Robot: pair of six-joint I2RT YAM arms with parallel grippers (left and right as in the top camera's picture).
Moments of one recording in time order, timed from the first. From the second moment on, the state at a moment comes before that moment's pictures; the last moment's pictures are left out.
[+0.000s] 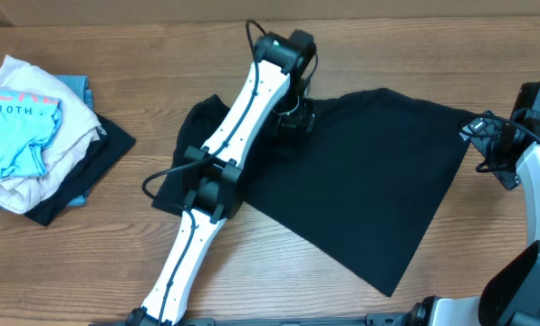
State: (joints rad) left arm -0.50 2.71 2.79 -1.65 0.21 -0.24; right arm -0.38 1.59 1.21 -0.81 0.08 0.56
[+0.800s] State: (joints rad) left arm -0.36 2.71 2.78 -1.45 0.07 -0.38; right arm -0.38 1.59 1.21 -0.81 0.08 0.56
